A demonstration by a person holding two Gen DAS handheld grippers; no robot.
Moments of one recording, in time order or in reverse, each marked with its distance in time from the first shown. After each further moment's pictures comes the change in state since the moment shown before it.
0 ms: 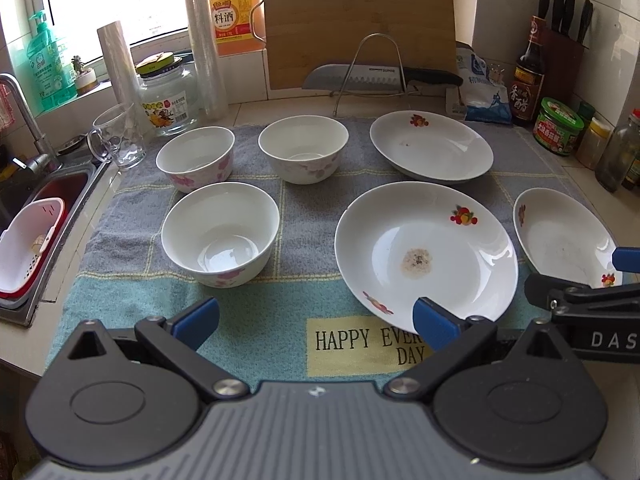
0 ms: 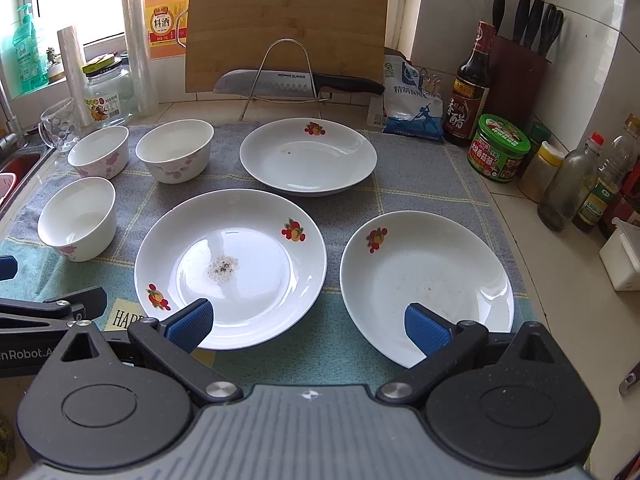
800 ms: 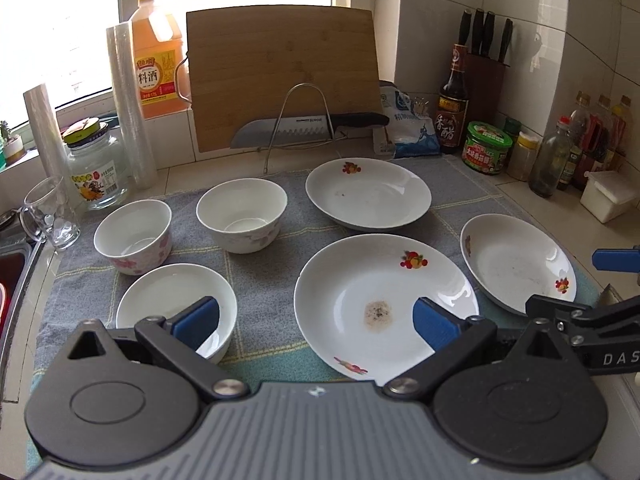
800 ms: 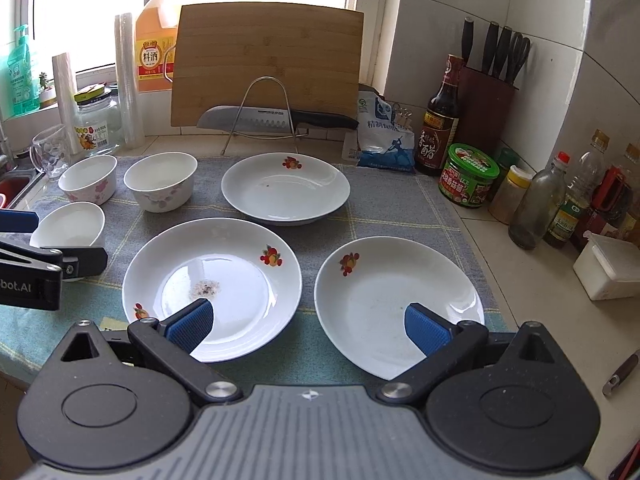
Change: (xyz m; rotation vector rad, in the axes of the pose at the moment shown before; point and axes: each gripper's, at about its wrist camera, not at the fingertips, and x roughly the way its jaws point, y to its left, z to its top) left arm 0.003 0.012 0.025 0.160 -0.161 -0.237; right arm -0.019 -0.016 -0.017 0.015 -0.127 -0.087
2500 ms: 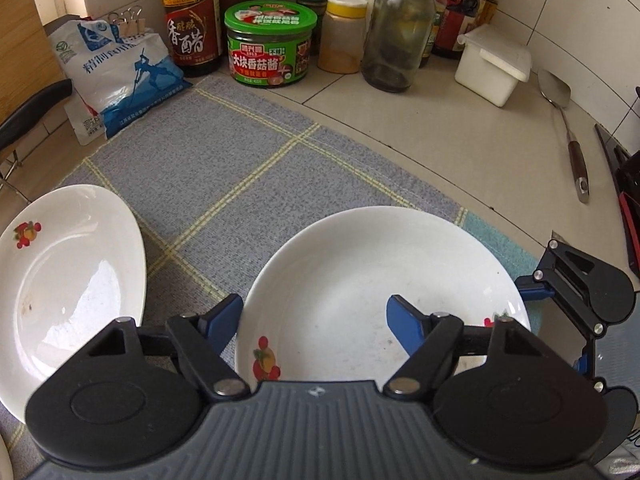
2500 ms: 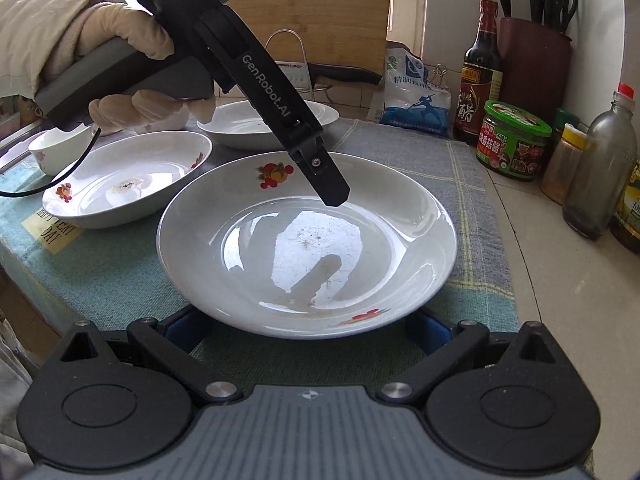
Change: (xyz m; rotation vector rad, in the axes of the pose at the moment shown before) left arm 0.226 -0.190 0.085 0.435 0.364 -0.462; right arm 0.115 -0.140 -0.071 -0.183 -0.060 0.345
